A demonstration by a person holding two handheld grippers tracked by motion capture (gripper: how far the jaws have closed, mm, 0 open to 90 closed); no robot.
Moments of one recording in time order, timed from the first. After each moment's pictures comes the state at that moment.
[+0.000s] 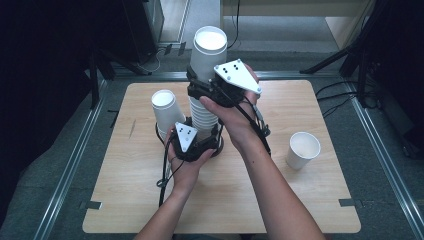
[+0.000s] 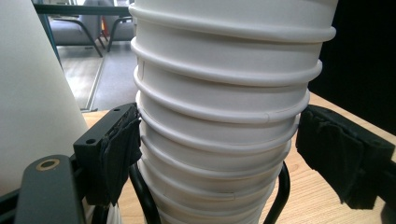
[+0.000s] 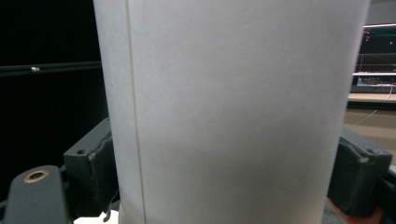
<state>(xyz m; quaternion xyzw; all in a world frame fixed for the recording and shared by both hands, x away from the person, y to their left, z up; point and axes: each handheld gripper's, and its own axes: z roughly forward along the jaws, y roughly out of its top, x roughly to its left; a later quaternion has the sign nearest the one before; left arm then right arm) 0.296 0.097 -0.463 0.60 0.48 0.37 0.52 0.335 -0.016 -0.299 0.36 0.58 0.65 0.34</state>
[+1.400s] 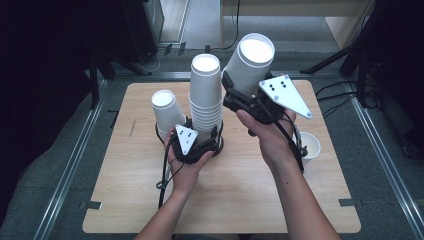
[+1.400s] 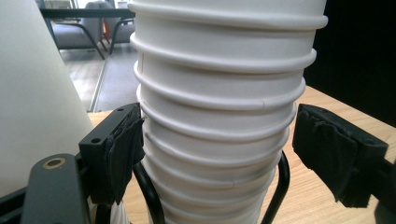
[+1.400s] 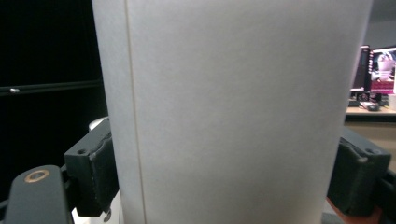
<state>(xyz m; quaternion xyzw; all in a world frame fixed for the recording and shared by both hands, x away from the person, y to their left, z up) 0.288 0.095 -0.465 0.61 0.47 0.38 0.52 0.295 -0.091 -0.300 0.37 0.54 0.65 0.38</state>
